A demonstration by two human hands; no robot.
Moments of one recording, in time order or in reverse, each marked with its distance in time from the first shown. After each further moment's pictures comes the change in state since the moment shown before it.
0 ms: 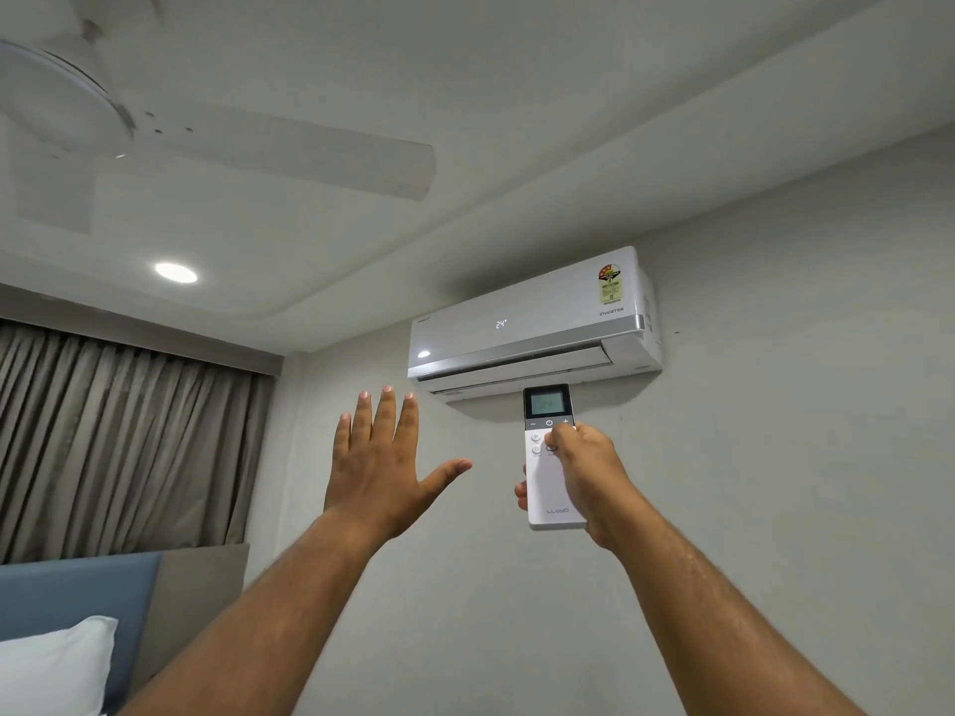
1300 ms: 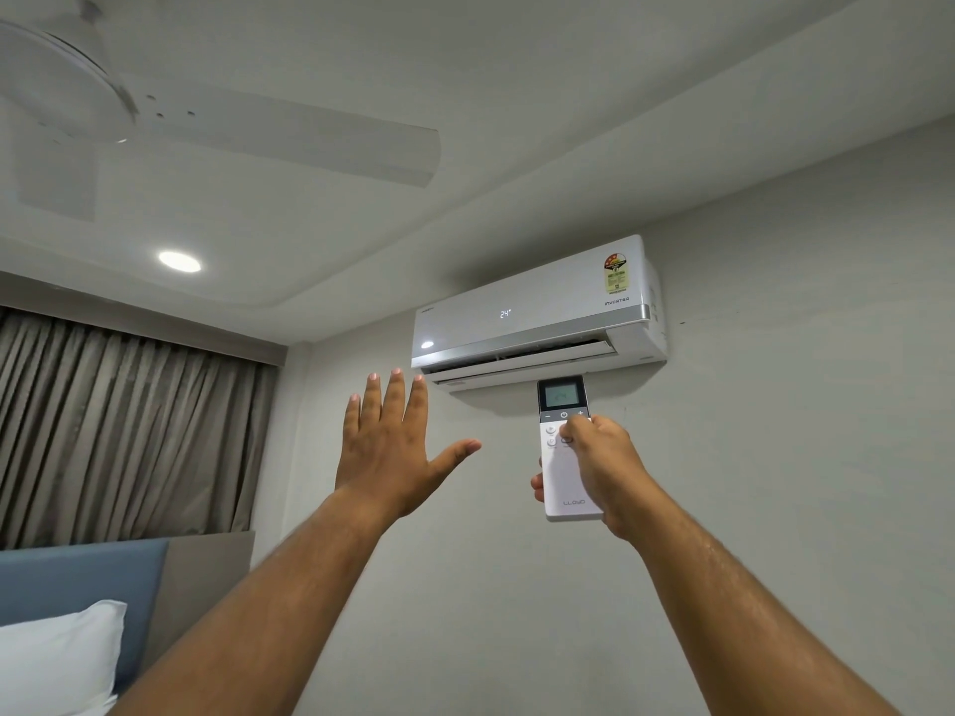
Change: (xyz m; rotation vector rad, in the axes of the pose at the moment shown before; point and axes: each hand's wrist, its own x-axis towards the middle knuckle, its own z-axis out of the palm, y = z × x) left_hand 0.006 0.003 0.001 -0.016 0.010 0.010; right_hand 0.001 0.004 -0.011 -0.048 0.025 0.002
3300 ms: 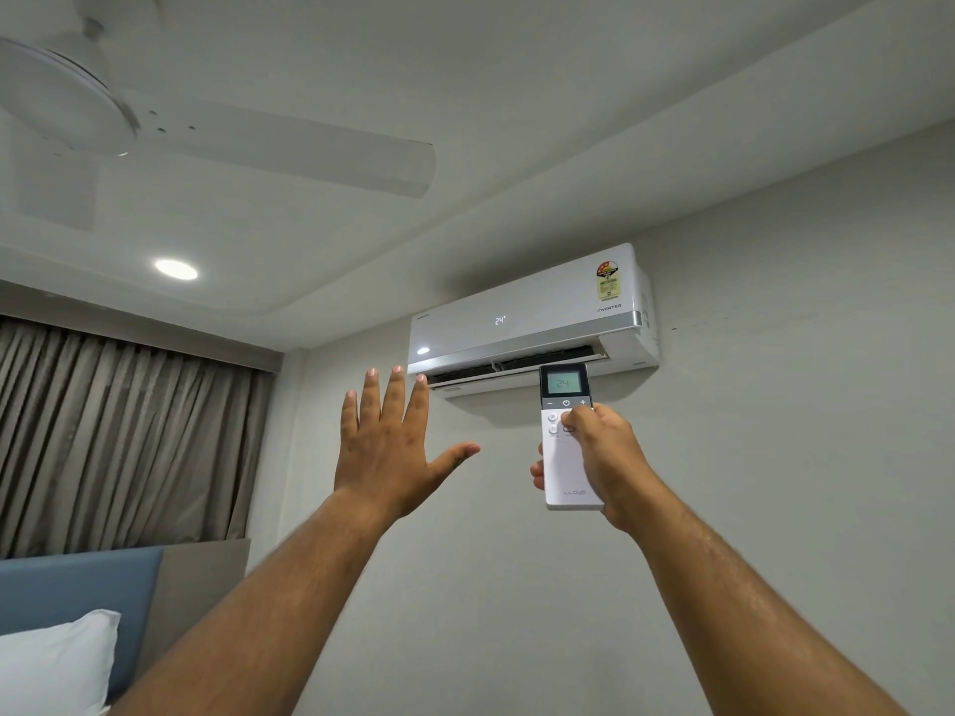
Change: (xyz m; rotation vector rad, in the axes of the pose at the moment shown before) left_hand -0.002 0.007 -0.016 0.077 0.038 0.017; right_hand -0.007 -0.016 -0.008 0.080 -0.021 -0.074
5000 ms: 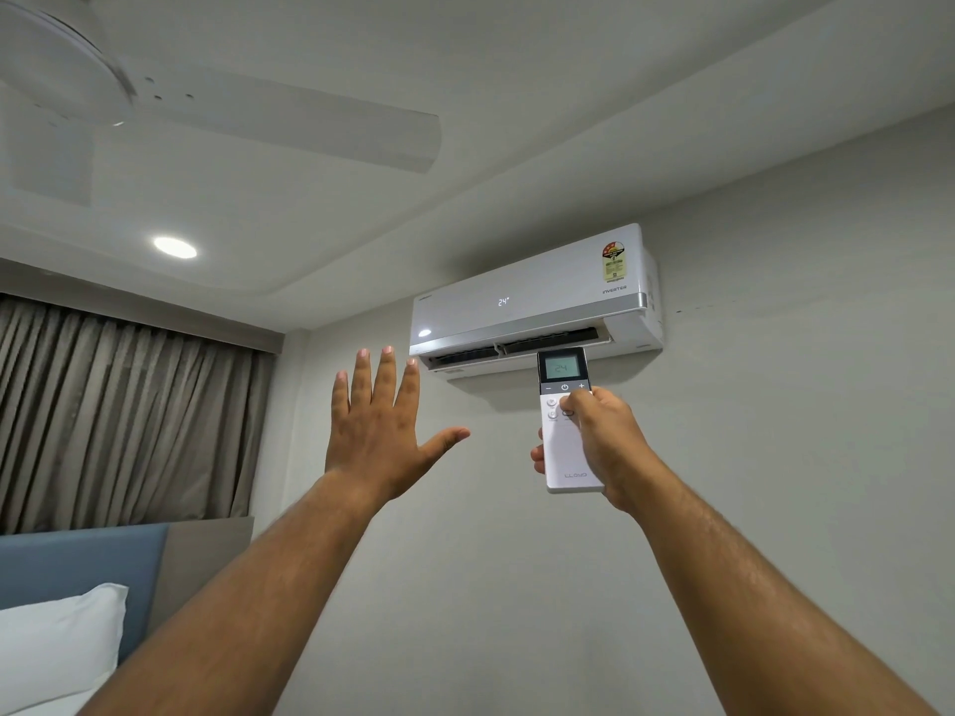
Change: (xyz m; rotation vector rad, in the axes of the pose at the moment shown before) left_hand -0.003 -0.020 0.013 0.013 0.029 0.004; right_hand 0.002 0.008 0.007 -0.038 -0.024 0.015
